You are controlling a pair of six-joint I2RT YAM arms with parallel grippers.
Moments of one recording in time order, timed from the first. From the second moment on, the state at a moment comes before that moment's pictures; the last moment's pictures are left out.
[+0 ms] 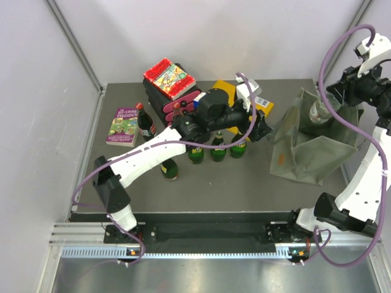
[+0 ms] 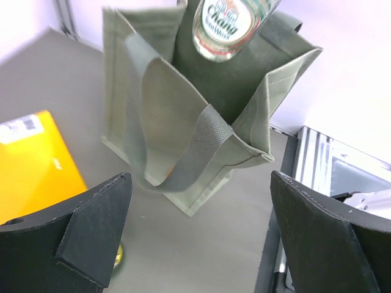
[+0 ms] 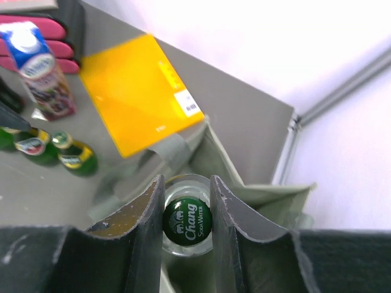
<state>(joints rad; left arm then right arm) -0.95 1.74 1.71 -0.10 0.29 -0.20 -0.45 1.39 2.18 -1.26 -0.75 -0.56</state>
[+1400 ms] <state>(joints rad) -1.04 2.04 1.99 0.24 0.33 0.02 -0.21 1.32 2.05 -1.32 -0.79 -0.52</state>
